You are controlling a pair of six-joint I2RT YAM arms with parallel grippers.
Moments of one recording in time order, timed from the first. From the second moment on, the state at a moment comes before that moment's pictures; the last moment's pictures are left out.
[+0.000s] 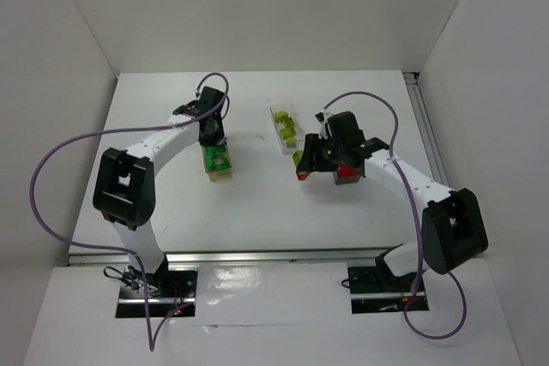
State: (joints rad) left arm -0.33 1.78 1.36 -0.60 -0.22 -0.51; right arm 0.42 1.41 0.97 -0.40 -0.31 0.40
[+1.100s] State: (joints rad) left arm -0.51 1.50 1.15 -0.34 0.42 -0.33; right arm 0.44 1.43 0.94 -0.28 -0.57 0.39
